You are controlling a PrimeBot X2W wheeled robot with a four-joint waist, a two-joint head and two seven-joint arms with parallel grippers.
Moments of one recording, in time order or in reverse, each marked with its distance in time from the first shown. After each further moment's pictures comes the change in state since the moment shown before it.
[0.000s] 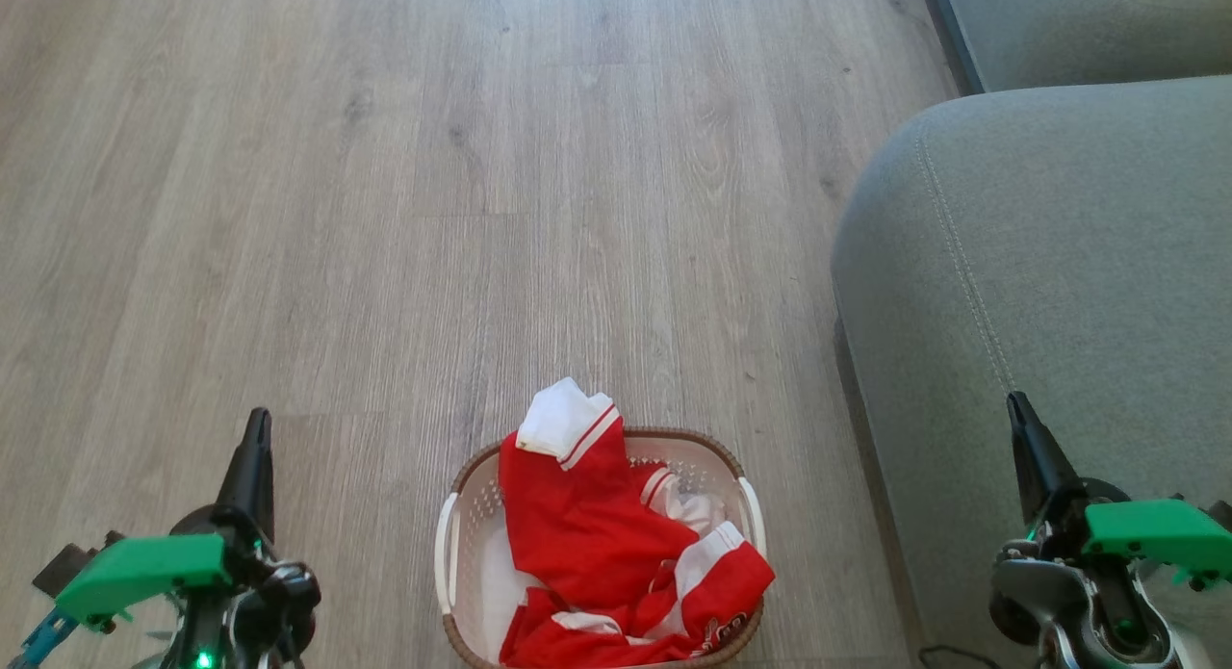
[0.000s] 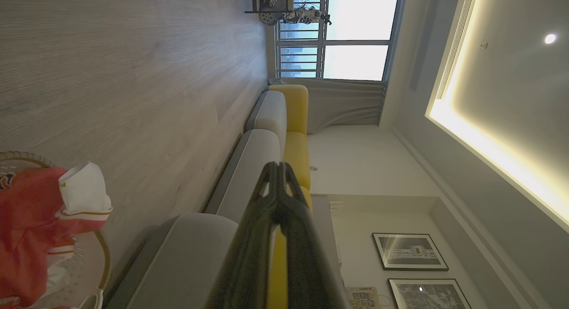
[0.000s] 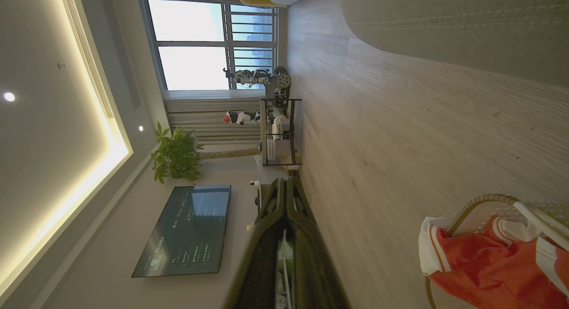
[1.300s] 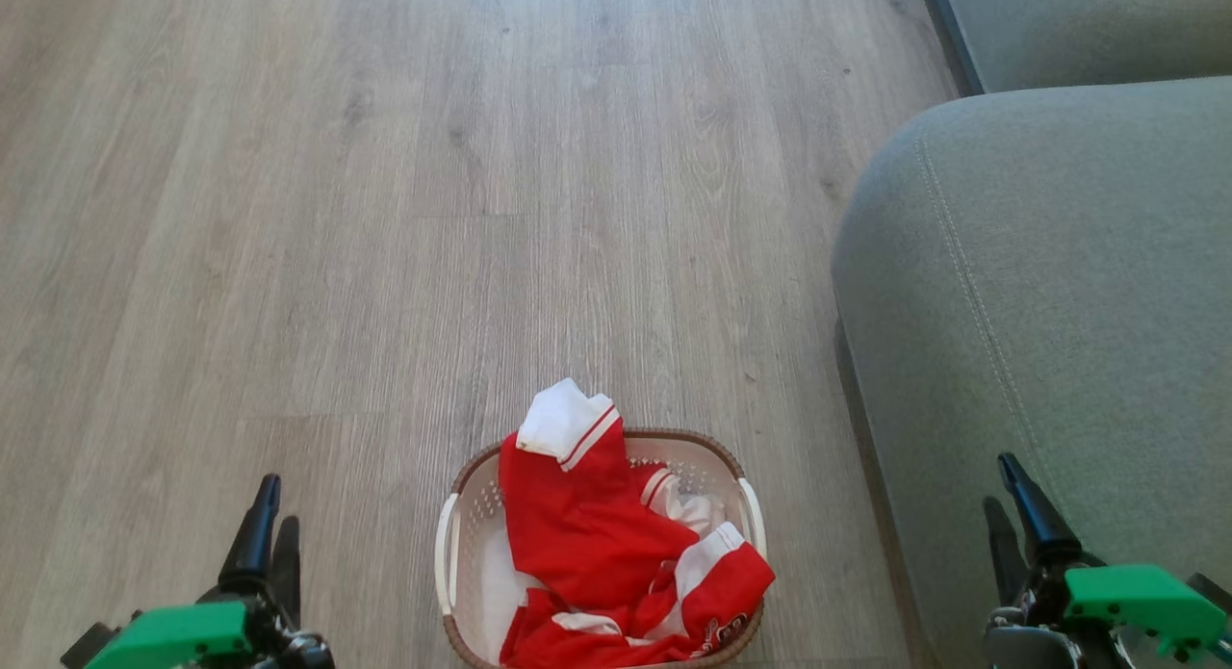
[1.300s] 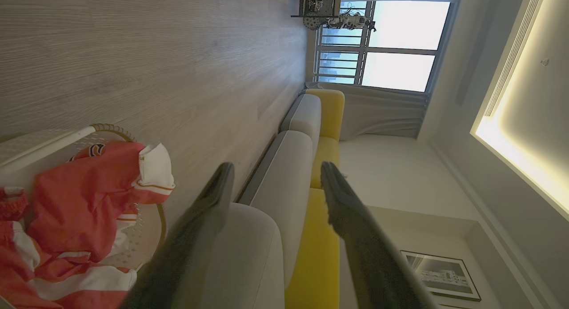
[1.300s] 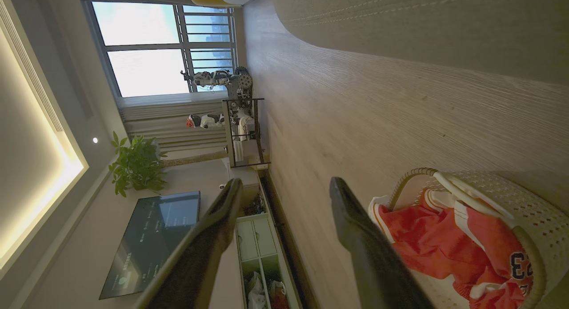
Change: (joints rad) left arm 0.078 -0.014 -0.005 0.082 0.000 0.002 -0.007; right arm 0.072 0.003 0.012 0.085 0.000 0.000 -0.003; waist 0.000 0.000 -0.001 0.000
